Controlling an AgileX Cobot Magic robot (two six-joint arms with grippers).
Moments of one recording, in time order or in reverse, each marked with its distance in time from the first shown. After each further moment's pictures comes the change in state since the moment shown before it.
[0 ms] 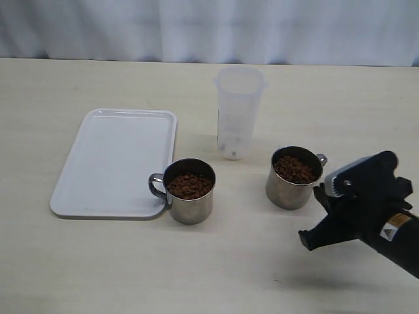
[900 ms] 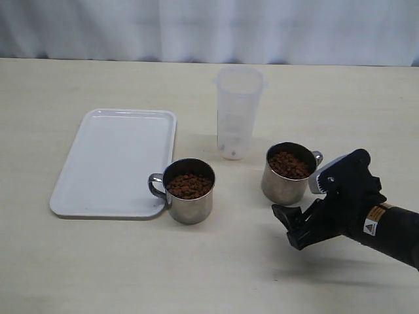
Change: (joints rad) left arm 0.000 0.000 0.000 0.000 0.000 0.000; right arm -0.136 0.203 -0.088 -0.404 -0.062 0.215
